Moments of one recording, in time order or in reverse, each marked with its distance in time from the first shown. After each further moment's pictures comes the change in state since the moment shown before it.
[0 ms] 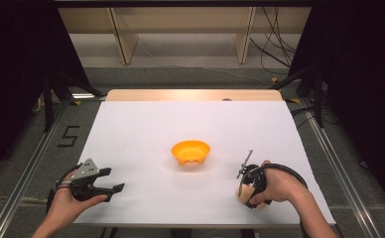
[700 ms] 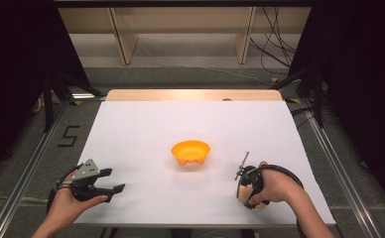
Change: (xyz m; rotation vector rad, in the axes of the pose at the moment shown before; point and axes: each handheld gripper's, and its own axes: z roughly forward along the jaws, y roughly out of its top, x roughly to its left) left arm -0.003 0.000 0.002 -0.009 -0.011 -0.021; right arm 0.000 0.004 0.008 0.039 -0.005 -0.018
